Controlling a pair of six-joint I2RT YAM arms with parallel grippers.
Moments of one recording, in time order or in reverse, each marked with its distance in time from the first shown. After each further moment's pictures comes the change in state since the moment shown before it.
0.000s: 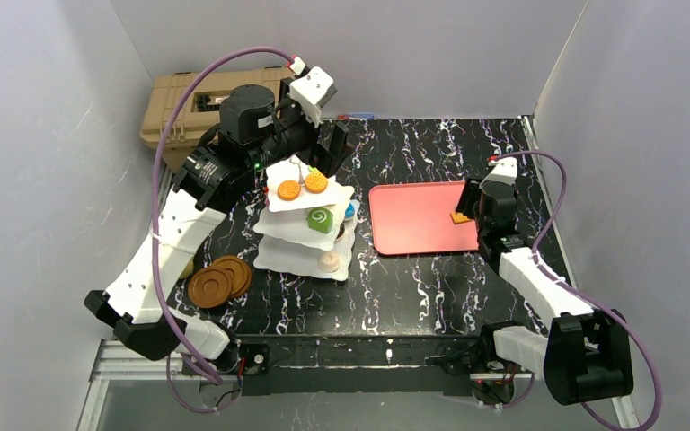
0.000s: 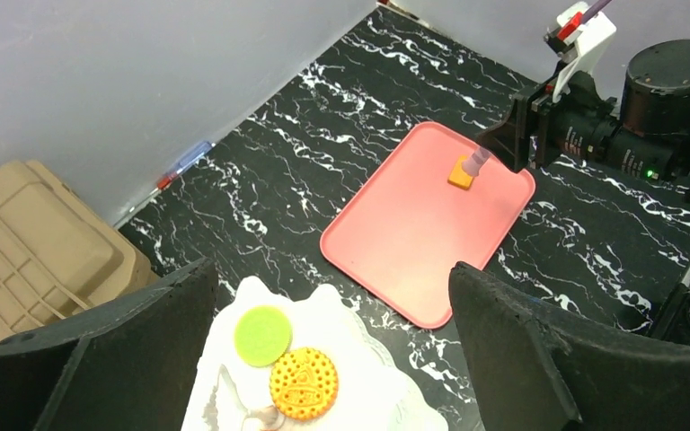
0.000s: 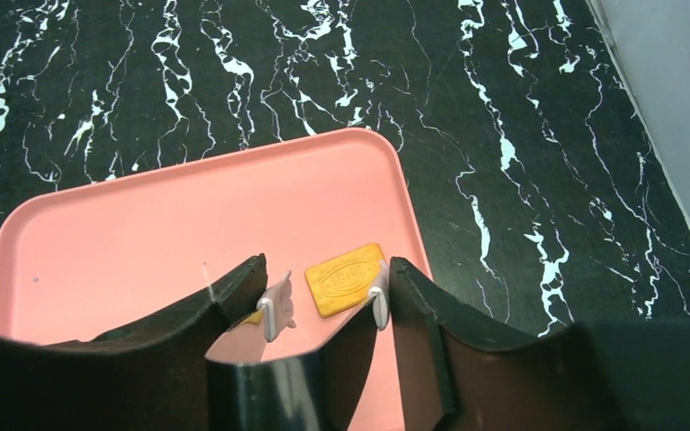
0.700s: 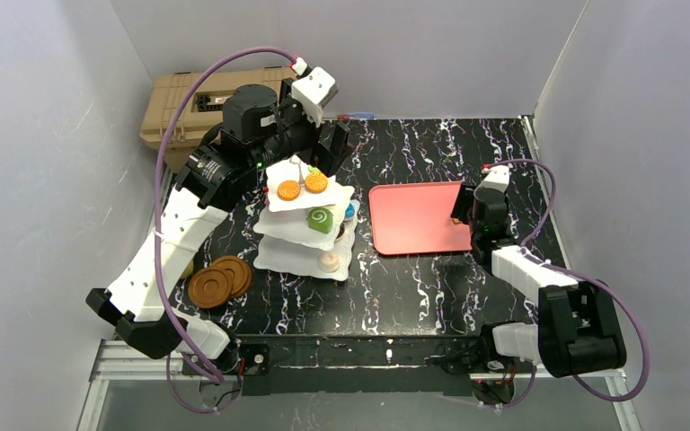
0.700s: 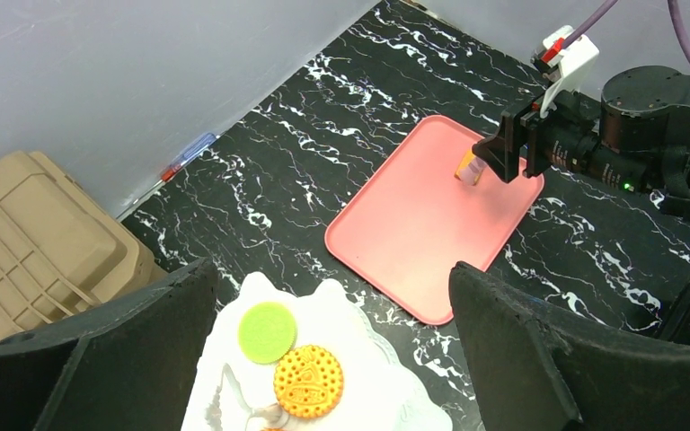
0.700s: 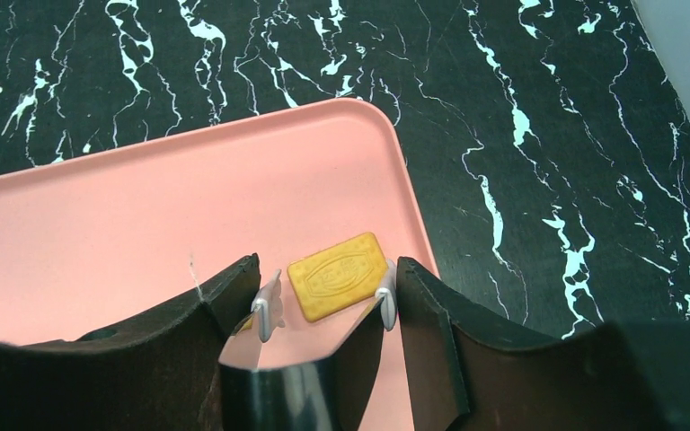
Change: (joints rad) left arm 0.003 0.014 0.000 -0.014 -0.016 -0.001; right arm -0.001 0.127 -0.079 0.172 0.015 0.001
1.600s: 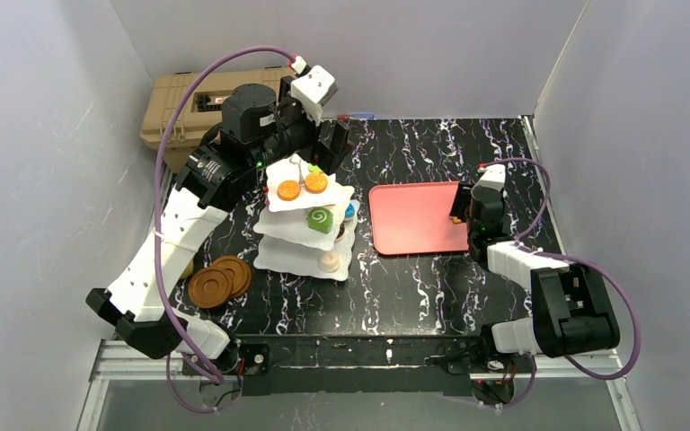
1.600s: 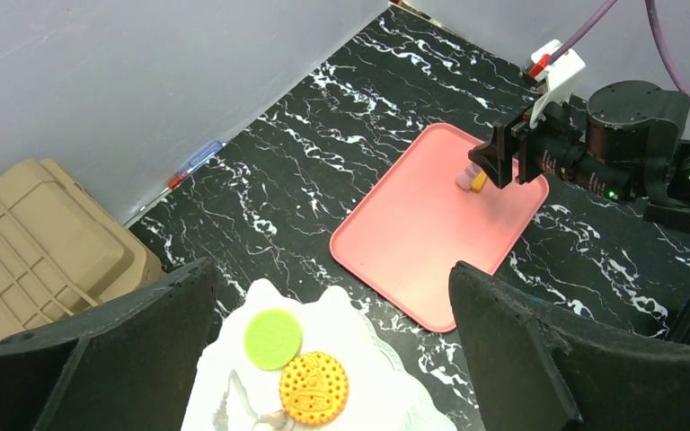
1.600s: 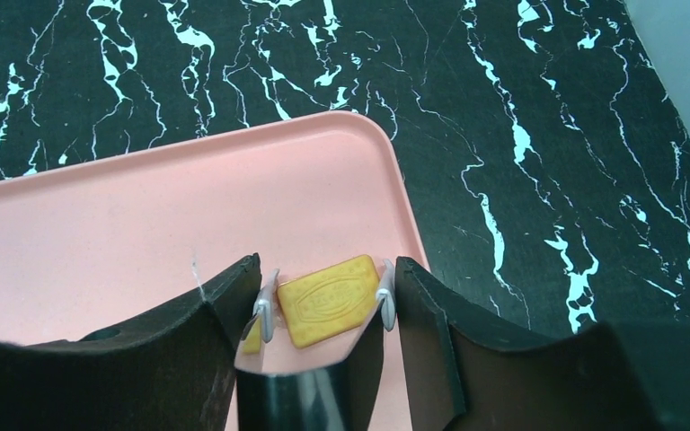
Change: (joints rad) left arm 0.001 0.000 0.000 0.014 -0.007 0.008; right arm -0.002 0.113 0.000 0.132 0.023 -0.039
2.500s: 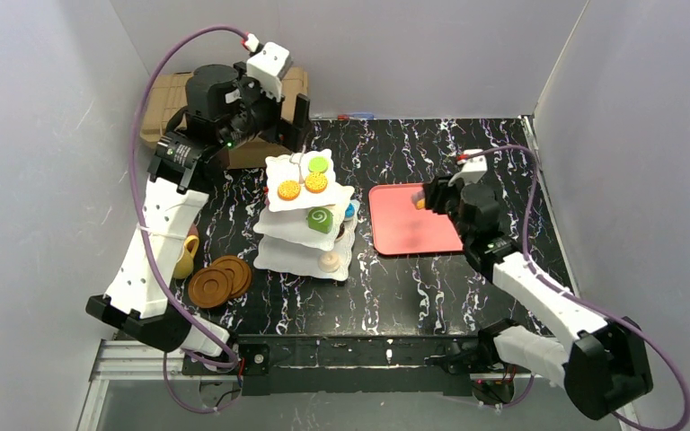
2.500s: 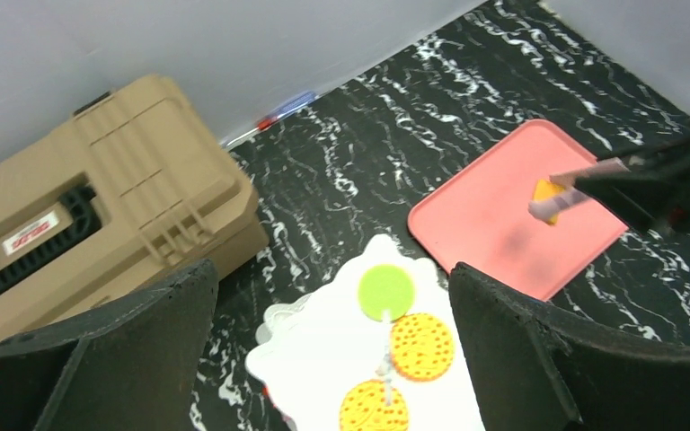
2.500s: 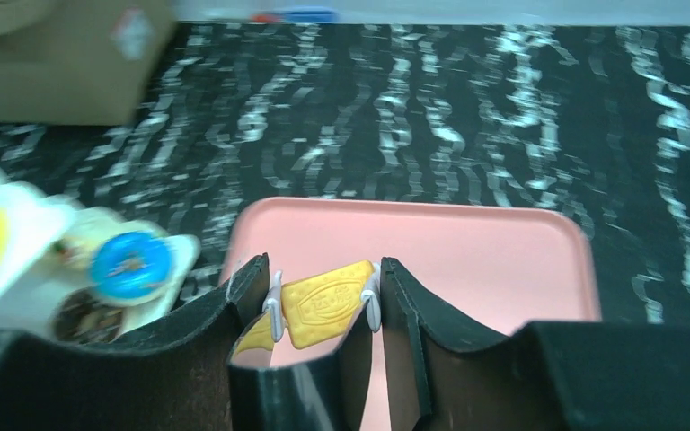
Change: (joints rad) left arm 0.188 0.029 0.113 -0.122 -0.011 -0.014; right arm 0.224 -0.290 0.128 -0.254 -0.098 0.048
